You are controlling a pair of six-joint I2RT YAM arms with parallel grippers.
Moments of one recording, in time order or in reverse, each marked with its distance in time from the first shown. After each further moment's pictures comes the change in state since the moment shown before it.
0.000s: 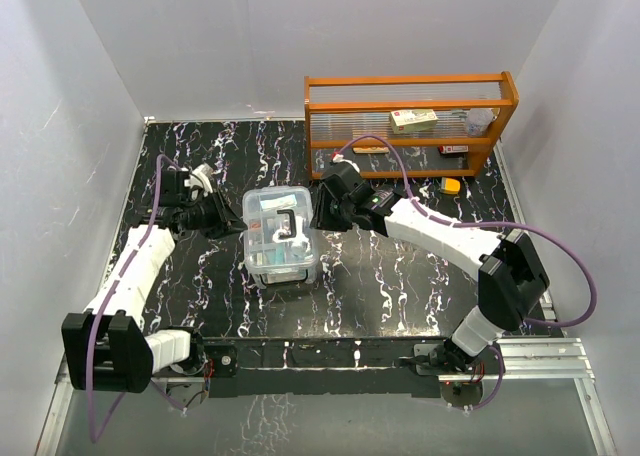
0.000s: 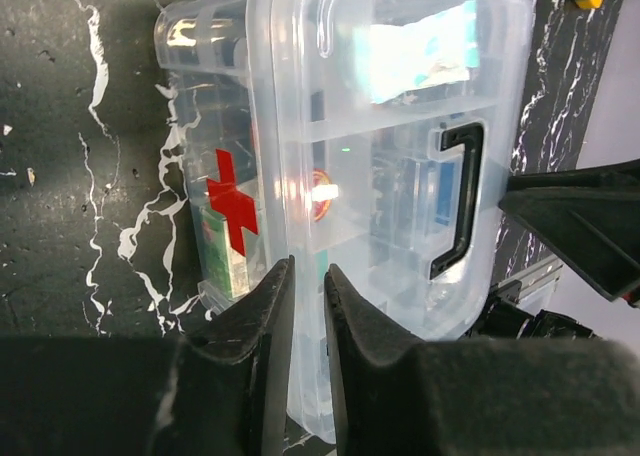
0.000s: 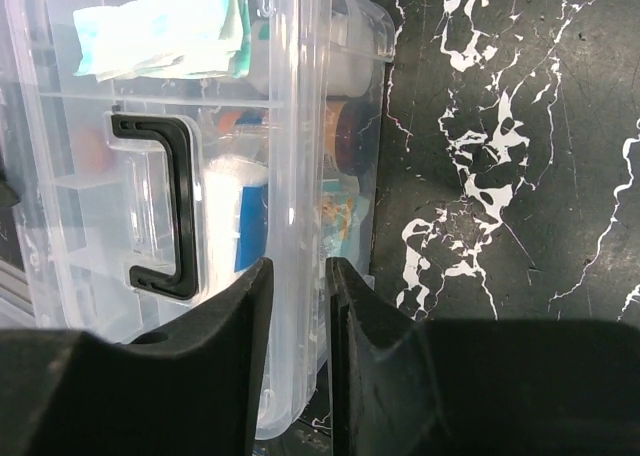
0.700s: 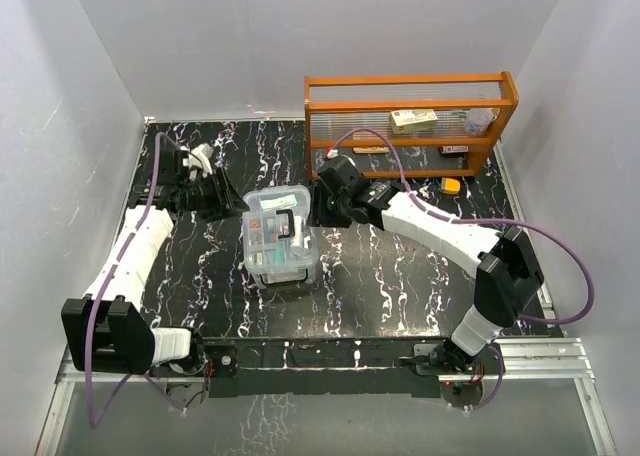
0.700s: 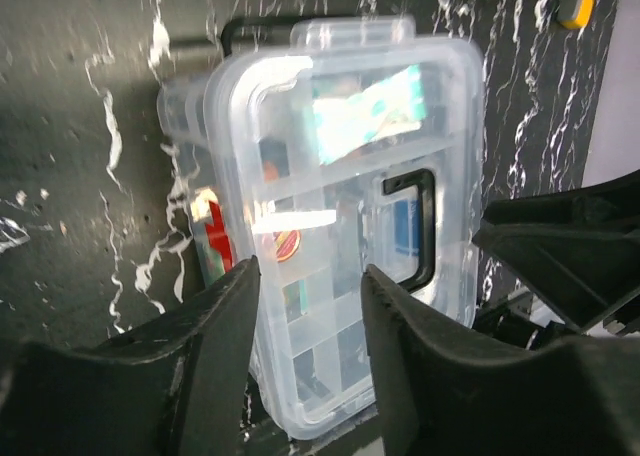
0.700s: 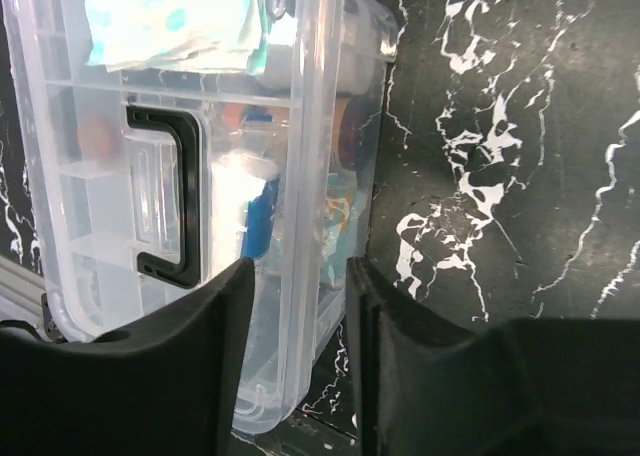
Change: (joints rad) left arm -0.002 0.095 0.144 -0.066 -0.019 0.055; right arm 0.000 0.024 0.072 -0.063 -0.020 -0.048
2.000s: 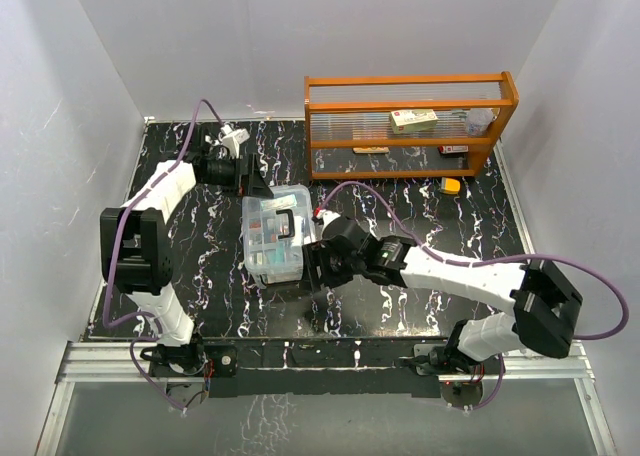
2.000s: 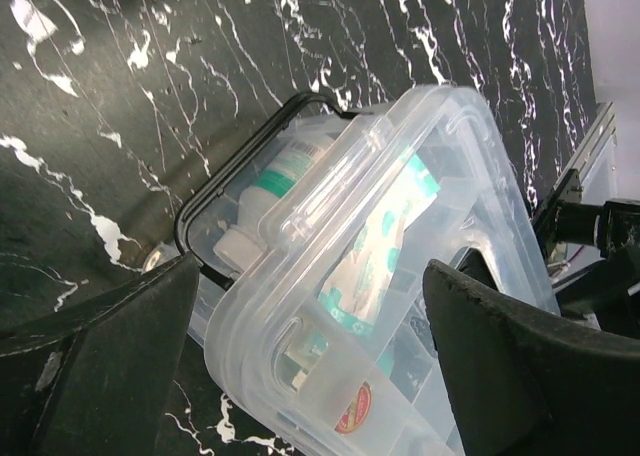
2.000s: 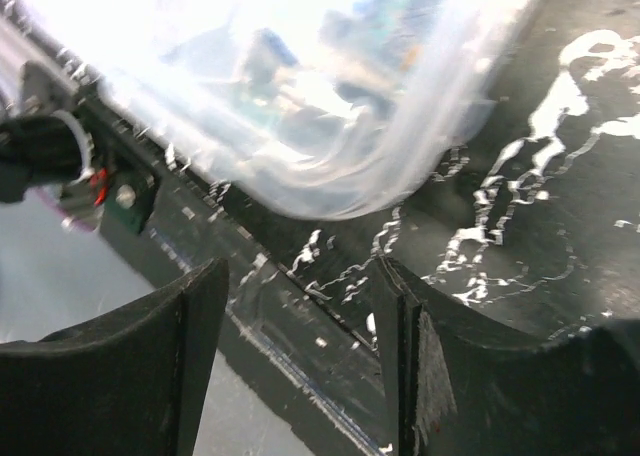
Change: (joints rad) left arm -0.002 0.507 0.305 0.087 0.347 0.450; right arm 0.233 -0.270 -0.424 0.236 -0.164 -0.045
